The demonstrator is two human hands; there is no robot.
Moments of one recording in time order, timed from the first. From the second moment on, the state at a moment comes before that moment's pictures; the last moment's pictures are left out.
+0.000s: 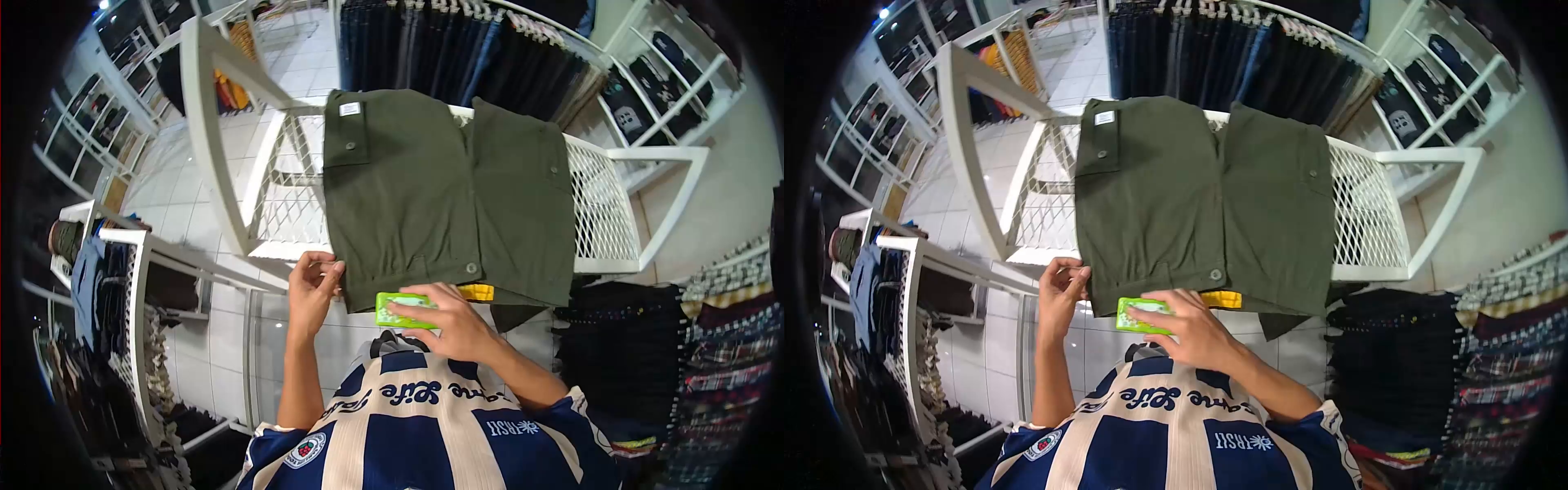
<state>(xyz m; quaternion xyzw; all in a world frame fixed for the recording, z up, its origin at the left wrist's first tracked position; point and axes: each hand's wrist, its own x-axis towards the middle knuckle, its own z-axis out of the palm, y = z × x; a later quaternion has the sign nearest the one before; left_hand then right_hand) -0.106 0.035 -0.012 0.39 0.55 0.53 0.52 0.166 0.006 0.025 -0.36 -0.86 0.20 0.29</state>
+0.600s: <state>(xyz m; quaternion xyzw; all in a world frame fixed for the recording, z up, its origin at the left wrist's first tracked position) -0.046 0.033 -0.012 0.48 0.59 0.54 0.36 0.488 0.039 -0.004 -0.77 -0.51 -0.23 0.30</state>
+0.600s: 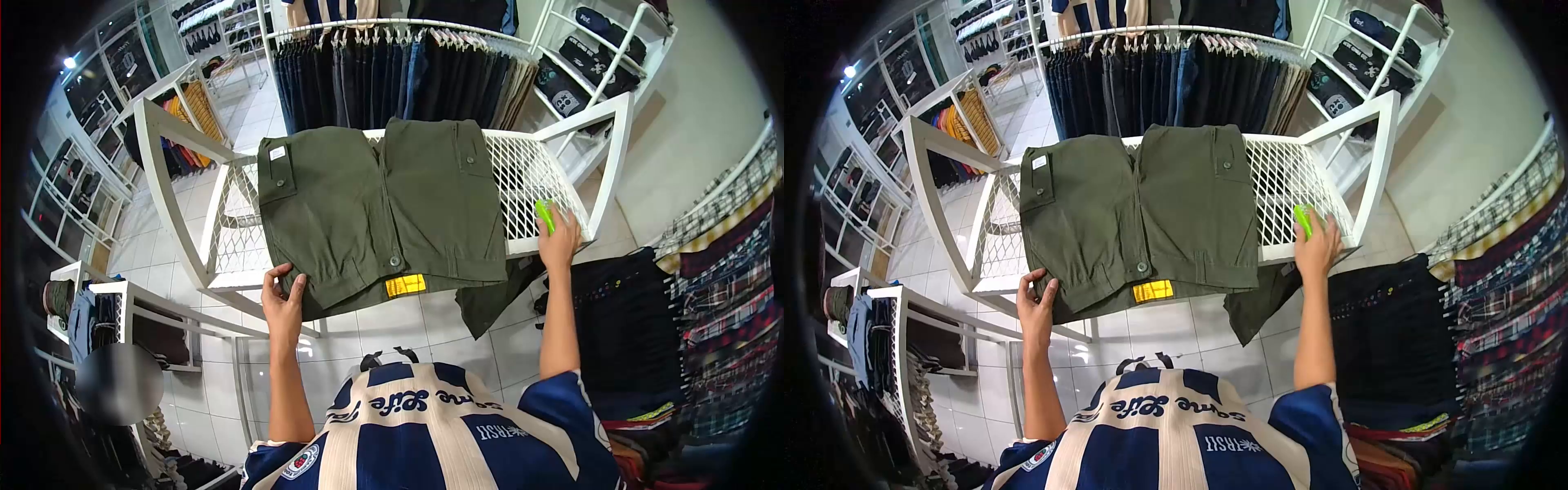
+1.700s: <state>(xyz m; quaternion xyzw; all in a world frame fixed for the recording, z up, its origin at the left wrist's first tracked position) 0.007 -0.066 -0.053 0.27 0.61 0.64 0.38 0.371 -0.089 -0.034 -0.69 -0.52 0.14 0.49</state>
